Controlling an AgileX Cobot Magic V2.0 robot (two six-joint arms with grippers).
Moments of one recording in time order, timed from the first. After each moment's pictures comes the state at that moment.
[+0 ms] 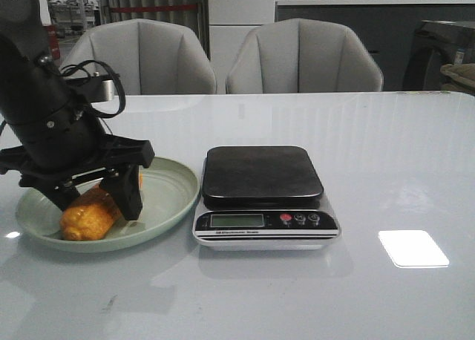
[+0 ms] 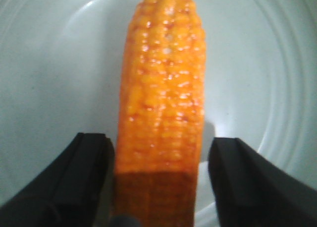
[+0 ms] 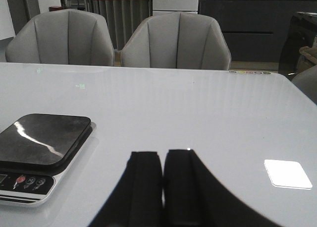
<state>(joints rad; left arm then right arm) -0.40 1.84 -1.08 -0.22 0.53 -0.09 0.11 -0.01 0.03 -0.08 0.07 0.13</state>
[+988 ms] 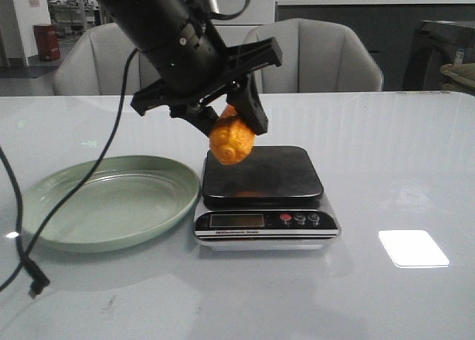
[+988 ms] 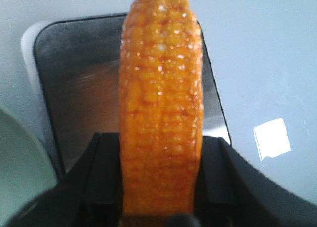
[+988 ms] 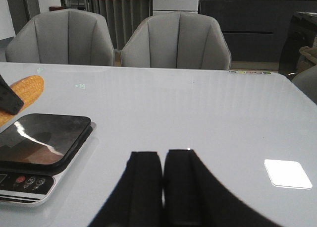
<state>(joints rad) -0.58 1.93 -1.44 -0.47 0.55 -0.07 0.11 -0.01 0.03 -0.08 0.07 0.13</state>
